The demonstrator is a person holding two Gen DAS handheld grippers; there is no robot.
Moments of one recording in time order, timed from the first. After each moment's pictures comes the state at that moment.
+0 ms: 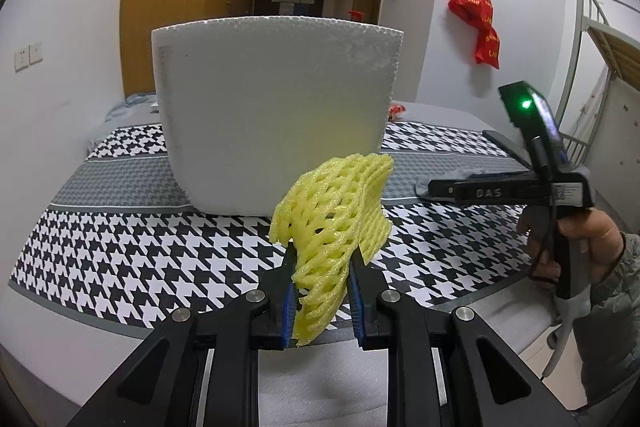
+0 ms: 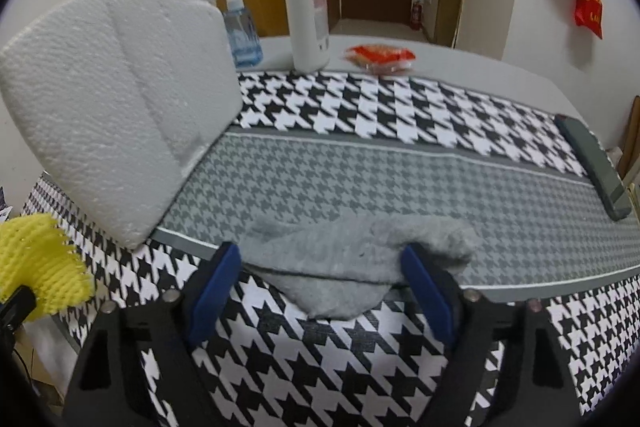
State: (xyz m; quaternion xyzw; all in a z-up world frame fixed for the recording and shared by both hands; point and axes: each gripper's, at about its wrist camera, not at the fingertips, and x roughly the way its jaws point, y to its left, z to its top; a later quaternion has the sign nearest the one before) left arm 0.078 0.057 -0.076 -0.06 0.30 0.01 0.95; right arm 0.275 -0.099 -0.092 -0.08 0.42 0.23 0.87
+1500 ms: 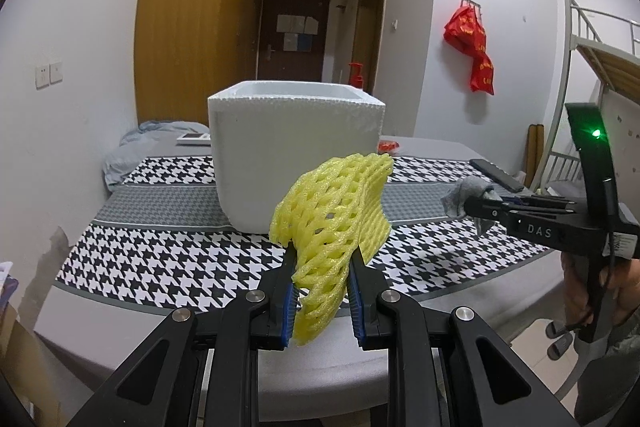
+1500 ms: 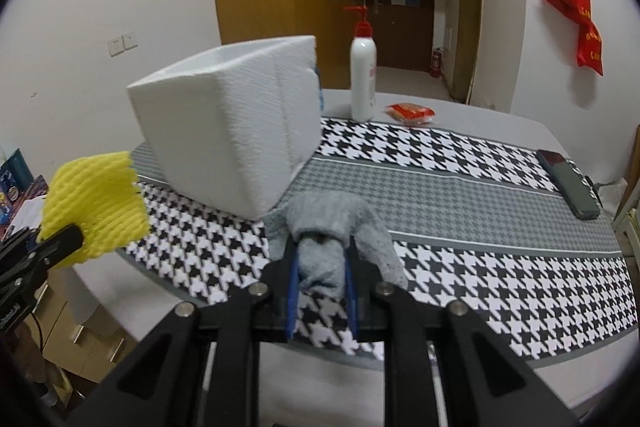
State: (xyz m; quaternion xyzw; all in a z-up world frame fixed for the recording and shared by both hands) left arm -0.001 0.058 -0.025 -0.05 0.25 0.03 0.97; right arm 0.154 -0.111 -0.026 -0.07 0.33 0.28 0.90
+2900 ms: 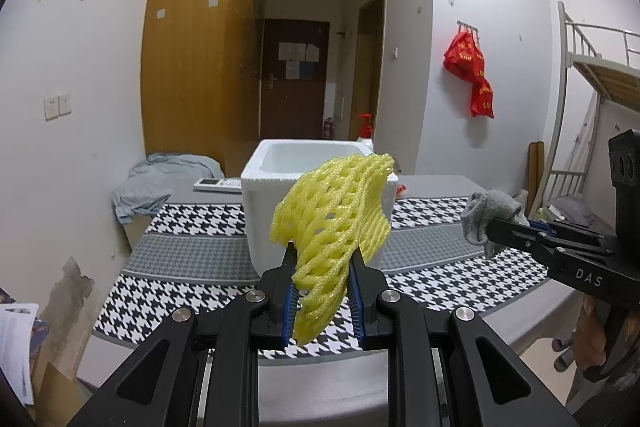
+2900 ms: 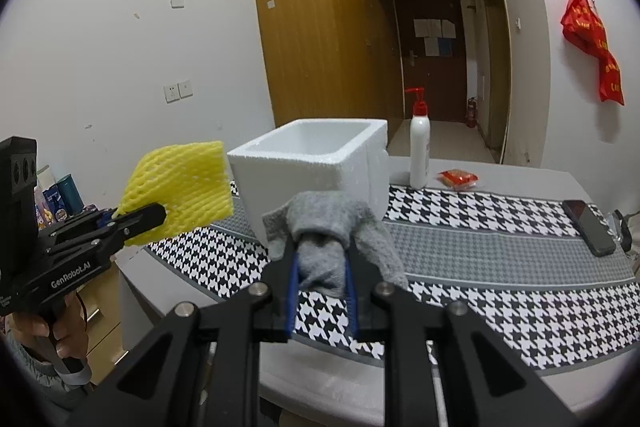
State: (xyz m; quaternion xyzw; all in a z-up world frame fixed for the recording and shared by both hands) left arm -0.008 0.081 0.024 -0.04 0.20 0.03 0.98; right arm 0.094 -0.098 0.028 -0.02 0.23 0.36 0.90
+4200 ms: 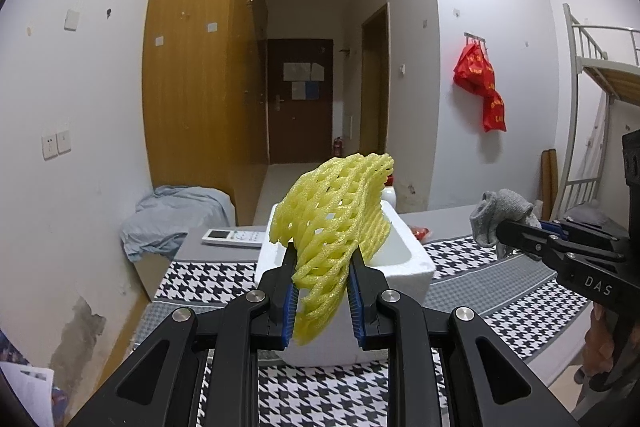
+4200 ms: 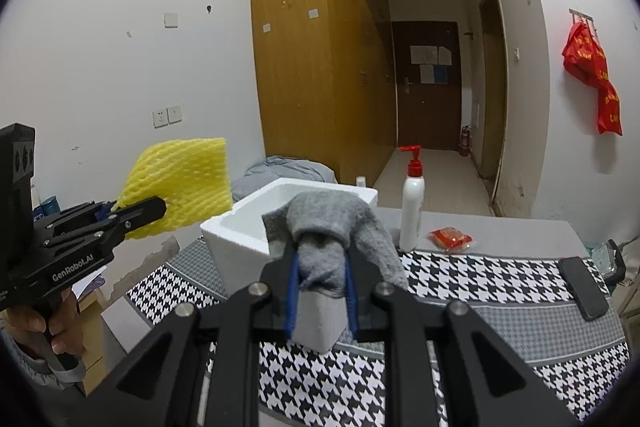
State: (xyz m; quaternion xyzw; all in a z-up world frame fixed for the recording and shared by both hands) left arm 0.053 0.103 0.060 -0.01 0.17 0.05 0.98; right arm 0.149 -0.074 0.072 -0.03 0.19 0.35 0.92
